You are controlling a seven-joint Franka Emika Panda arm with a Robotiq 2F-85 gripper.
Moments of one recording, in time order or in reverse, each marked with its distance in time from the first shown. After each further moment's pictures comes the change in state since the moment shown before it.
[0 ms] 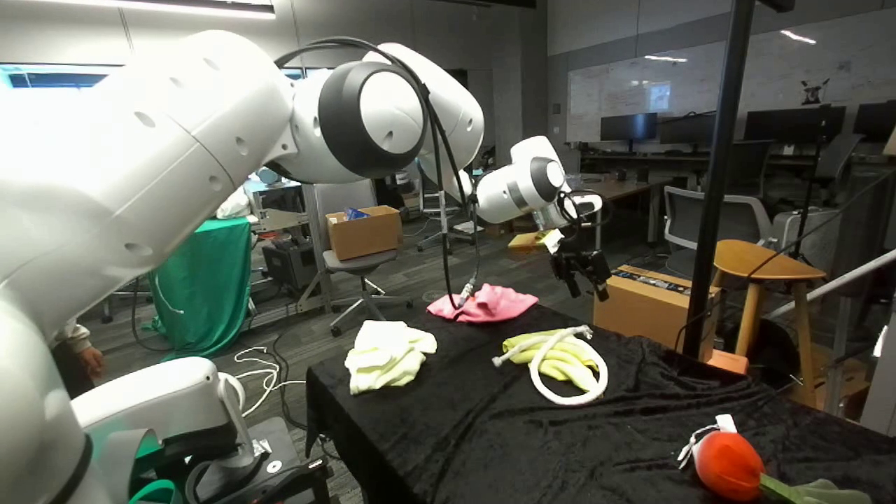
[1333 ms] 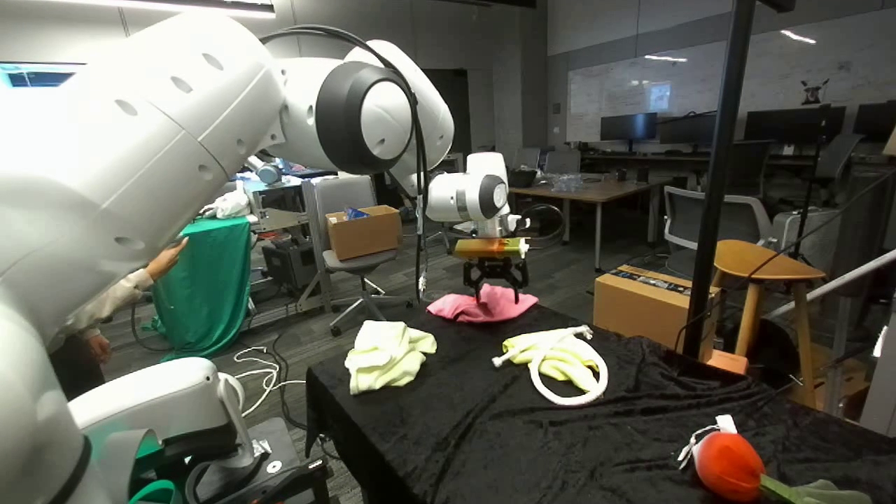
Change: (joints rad) arm -0.028 -0.054 0.294 -0.172 0.109 0.032 -0.724
